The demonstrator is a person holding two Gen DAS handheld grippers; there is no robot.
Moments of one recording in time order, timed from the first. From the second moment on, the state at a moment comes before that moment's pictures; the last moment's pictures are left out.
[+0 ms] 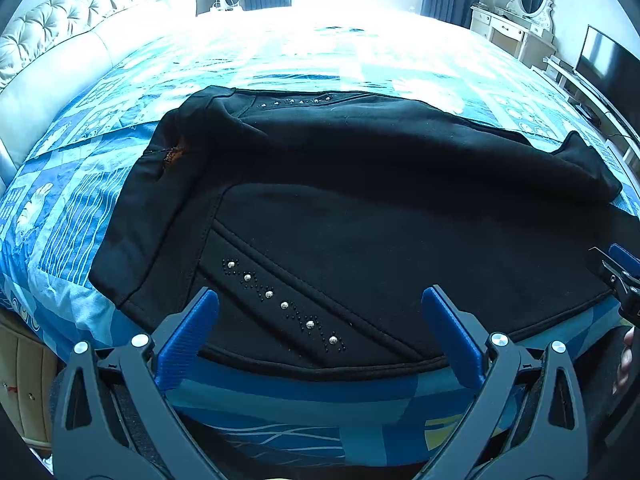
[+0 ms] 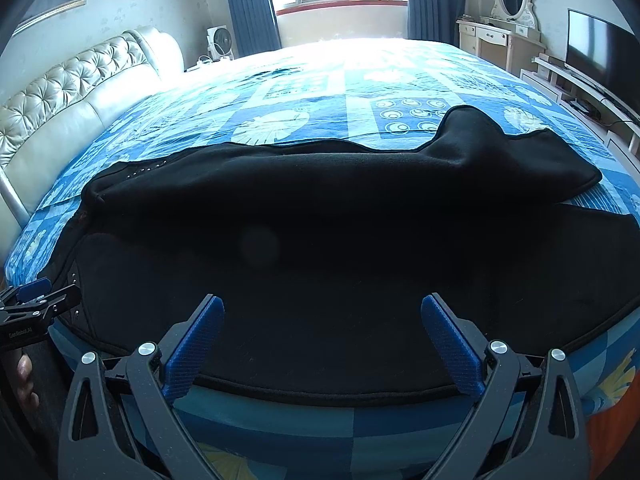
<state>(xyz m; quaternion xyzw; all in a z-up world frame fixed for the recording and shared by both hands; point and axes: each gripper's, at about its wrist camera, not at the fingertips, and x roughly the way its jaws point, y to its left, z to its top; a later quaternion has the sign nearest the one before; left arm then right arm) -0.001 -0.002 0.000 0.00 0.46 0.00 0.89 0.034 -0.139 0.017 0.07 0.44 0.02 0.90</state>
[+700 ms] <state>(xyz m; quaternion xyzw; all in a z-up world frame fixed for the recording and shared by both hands) -0.002 -0.006 -0.004 0.01 0.46 0.00 0.89 0.033 -0.136 0.013 0.07 0.45 0.02 0.89</state>
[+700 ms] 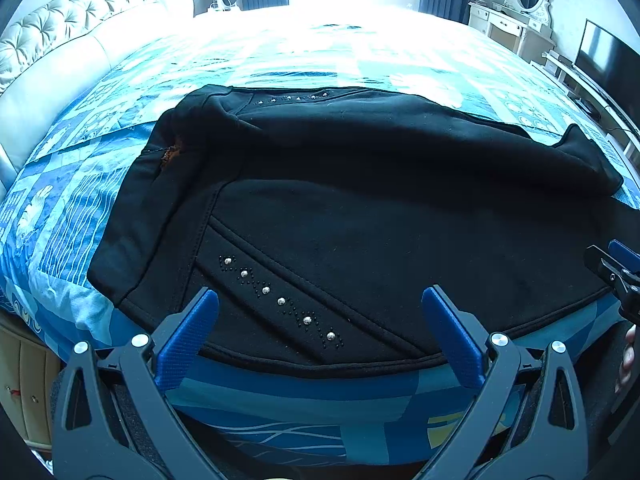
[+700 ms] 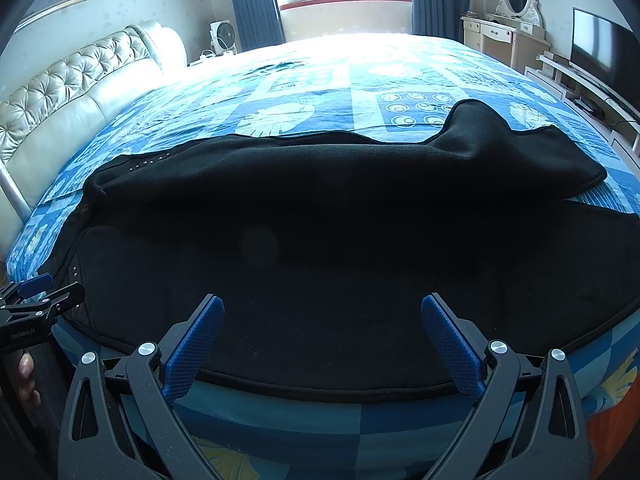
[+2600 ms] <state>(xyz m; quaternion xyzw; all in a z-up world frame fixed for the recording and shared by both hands) -0.004 -0.009 -0.007 0.02 0.46 0.00 0.89 0.037 -0.129 0.007 0.07 0.46 0.03 0.88</state>
